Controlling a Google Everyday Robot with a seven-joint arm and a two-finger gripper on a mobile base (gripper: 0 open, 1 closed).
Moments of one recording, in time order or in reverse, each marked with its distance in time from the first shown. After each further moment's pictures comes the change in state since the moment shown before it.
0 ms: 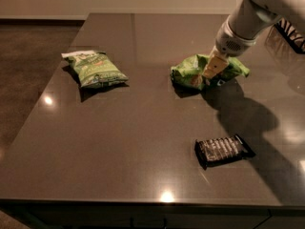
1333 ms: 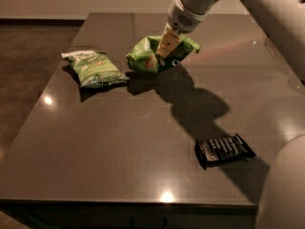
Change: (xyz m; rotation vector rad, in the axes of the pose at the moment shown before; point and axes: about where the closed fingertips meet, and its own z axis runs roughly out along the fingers) arm -0.147 0.015 -0.003 -0.050 -0.164 -0.128
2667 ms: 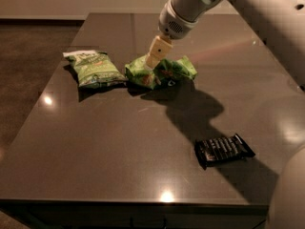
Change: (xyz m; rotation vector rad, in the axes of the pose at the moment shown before) arm -0.023 0.020 0.017 -0.034 -0.067 0.004
